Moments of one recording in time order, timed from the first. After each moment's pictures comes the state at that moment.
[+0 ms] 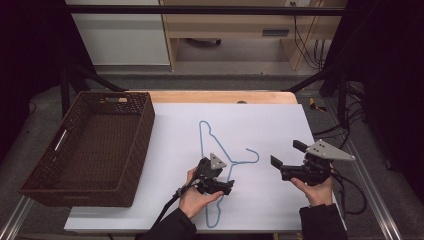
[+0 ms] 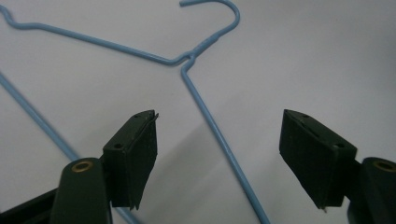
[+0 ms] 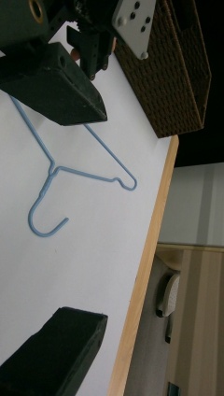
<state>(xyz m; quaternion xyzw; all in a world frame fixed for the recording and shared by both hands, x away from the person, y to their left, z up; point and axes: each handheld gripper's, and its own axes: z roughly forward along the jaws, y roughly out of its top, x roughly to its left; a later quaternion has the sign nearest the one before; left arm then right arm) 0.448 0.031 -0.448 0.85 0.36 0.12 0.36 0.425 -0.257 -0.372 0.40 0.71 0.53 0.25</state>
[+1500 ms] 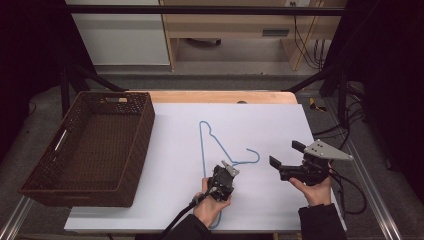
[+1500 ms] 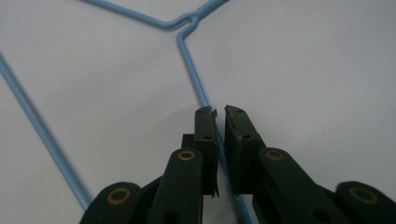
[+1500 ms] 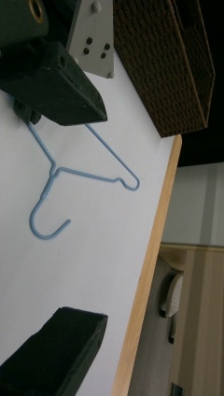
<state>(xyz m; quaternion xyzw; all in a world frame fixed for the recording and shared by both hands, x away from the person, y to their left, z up) 0.436 -0.008 -0.468 0.85 0.41 0.17 0.28 0.426 -0.255 -0.375 0.40 0.71 0.52 0.25</state>
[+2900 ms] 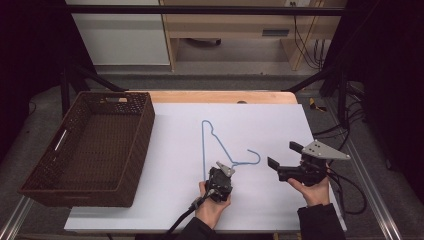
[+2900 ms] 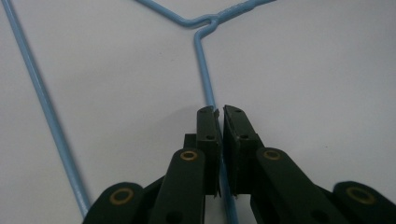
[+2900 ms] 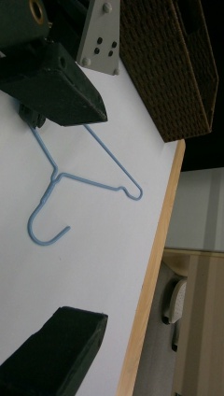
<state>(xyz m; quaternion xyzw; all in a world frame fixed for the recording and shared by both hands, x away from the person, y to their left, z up) 0.431 -0.003 -0.472 0.82 0.46 0.17 0.30 0.427 -0.252 -0.377 0.40 0.72 0.52 0.24</state>
